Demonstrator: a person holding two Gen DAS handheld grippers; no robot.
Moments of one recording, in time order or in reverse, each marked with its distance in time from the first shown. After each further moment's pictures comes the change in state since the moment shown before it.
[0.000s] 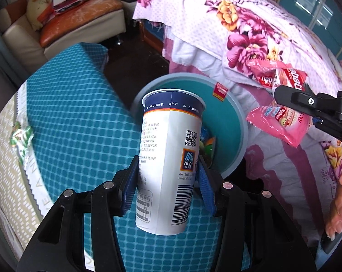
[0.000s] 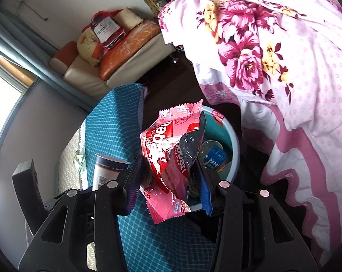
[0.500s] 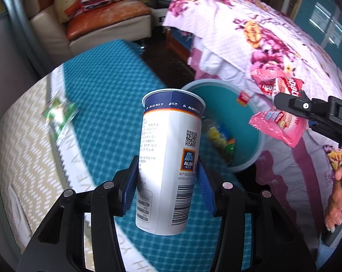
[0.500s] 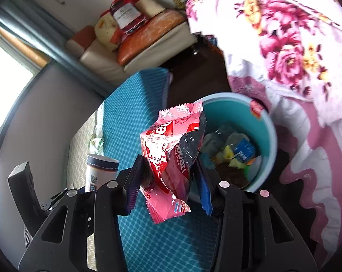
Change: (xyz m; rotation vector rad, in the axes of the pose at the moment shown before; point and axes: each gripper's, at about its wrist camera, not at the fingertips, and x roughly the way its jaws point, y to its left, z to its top) left arm -0.048 0.054 -0.037 -0.096 -0.069 0.054; right arm 0.011 0.052 -0.021 -0.071 0.031 0.060
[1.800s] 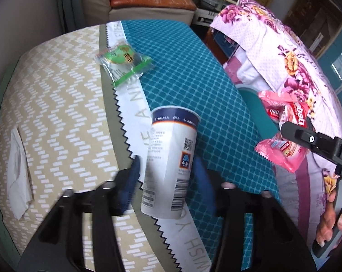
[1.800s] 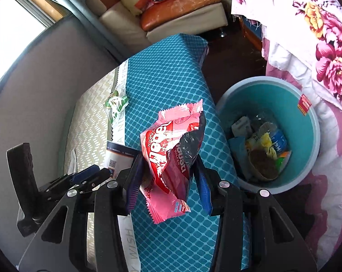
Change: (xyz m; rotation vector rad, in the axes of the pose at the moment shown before) left arm -0.015 0.122 -0.062 -0.293 0.027 -0.014; right arm 0.057 0.096 -0.037 -0.198 0.177 0.015
